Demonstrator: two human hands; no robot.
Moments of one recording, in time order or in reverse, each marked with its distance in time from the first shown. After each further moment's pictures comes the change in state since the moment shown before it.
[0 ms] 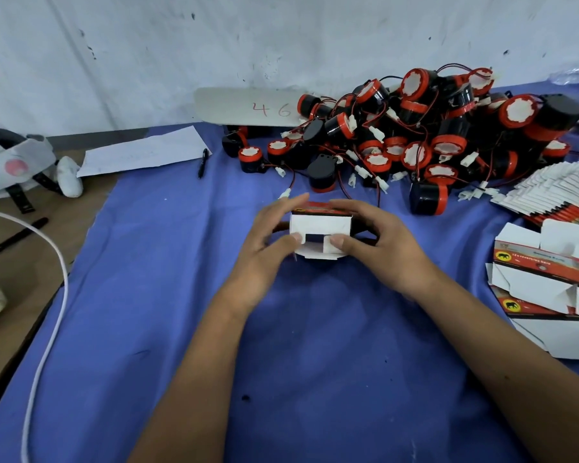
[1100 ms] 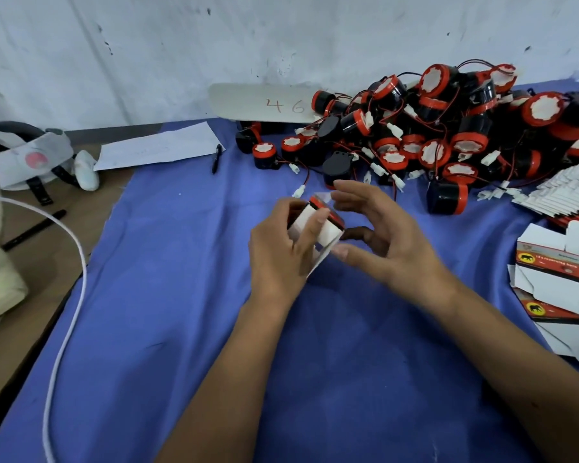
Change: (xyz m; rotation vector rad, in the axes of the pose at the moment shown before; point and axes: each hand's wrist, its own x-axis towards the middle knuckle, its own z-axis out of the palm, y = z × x) left_hand 0.005 0.000 0.017 0.379 0.433 0.130; right_hand -0.009 -0.029 0.018 0.166 -0.084 -0.194
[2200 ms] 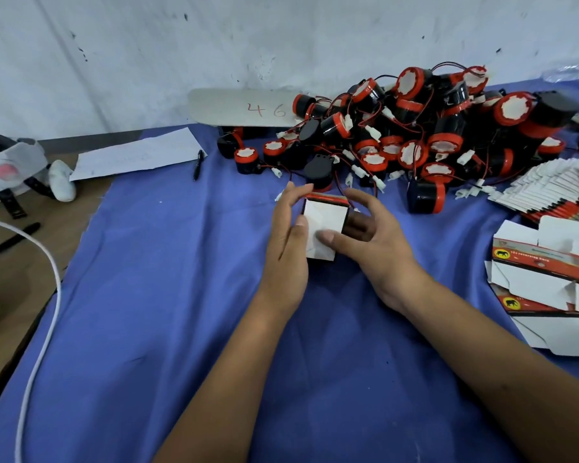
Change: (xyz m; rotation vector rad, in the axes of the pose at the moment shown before) left_hand -0.010 0.018 0.020 -0.546 -0.243 -0.104; right_hand 0.004 0.015 0.005 0.272 0.360 0.388
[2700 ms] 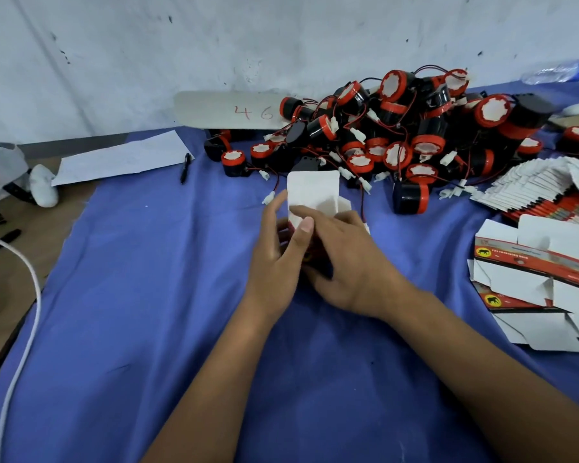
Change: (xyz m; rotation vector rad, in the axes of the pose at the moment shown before) left_hand -0.002 0.000 -0.002 0.106 -0.013 -0.100; right_hand -0.009 -0.015 0.001 -0.976 -0.287 -0.670
